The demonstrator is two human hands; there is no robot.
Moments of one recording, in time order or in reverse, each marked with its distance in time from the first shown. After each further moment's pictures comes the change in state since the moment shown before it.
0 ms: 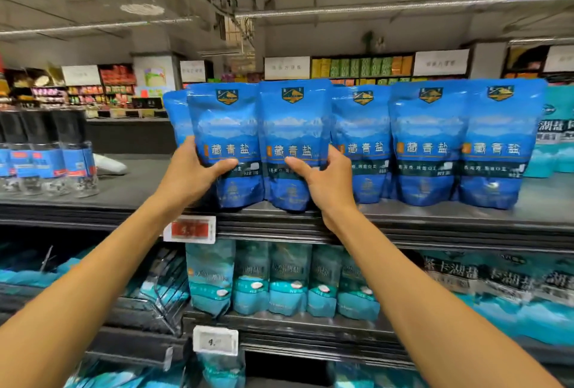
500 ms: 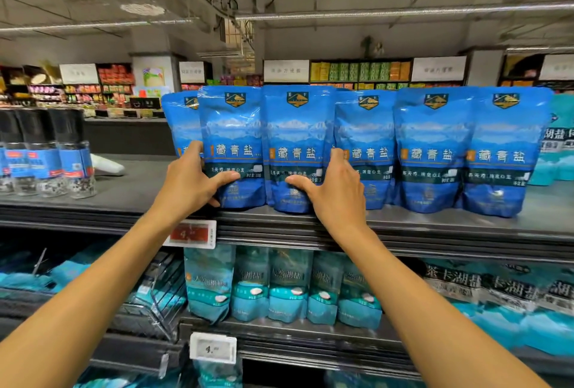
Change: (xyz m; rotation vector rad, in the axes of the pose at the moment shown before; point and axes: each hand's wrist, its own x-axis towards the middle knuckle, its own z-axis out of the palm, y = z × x) left_hand -0.009 -0.001 -0.002 0.267 0.005 0.049; right_hand -0.008 0.005 -0.009 -0.747 0.035 -0.151
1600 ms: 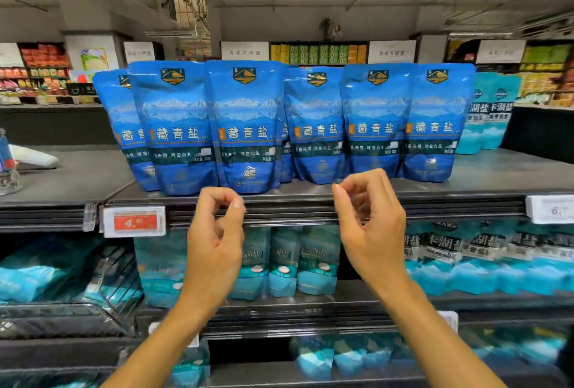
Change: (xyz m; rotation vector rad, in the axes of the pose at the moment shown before) left_hand -0.138 0.059 0.082 -0.730 0.046 0.185; right_hand -0.087 0.061 -0.080 0.289 0.311 -0.268
